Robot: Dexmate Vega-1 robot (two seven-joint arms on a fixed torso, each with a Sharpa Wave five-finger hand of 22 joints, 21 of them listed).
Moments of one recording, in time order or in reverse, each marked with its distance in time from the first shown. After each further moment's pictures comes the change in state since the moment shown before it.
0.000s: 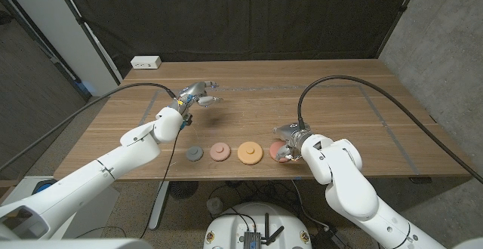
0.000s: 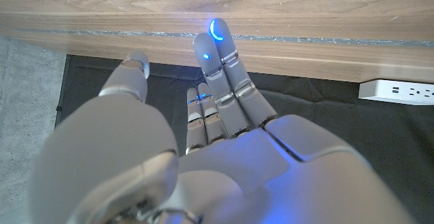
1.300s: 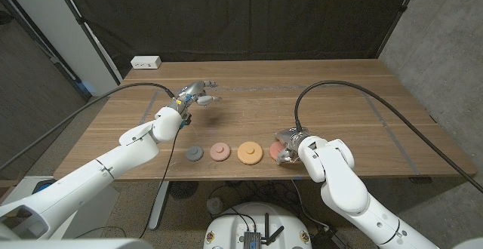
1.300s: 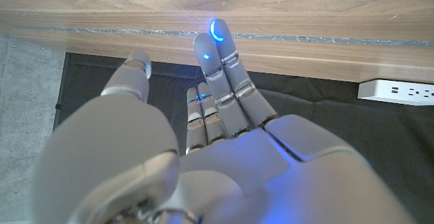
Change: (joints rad) left arm -0.003 -0.001 -0.005 0.015 -0.006 -0.018 0.002; left_hand 0.005 0.005 0.000 0.000 0.004 0.004 0.003 0.000 0.000 0.009 0.002 -0.004 0.004 0.000 0.000 0.015 -0.004 -0.011 0.000 0.023 -0.009; right arm 0.012 0.031 0.000 0.073 -0.013 0.012 0.018; right_hand 0.002 0.015 0.000 0.000 0.000 0.009 -0.017 0.009 -0.005 0.024 -0.023 0.009 -0.013 0.000 0.000 0.015 -0.009 0.000 0.000 0.032 -0.028
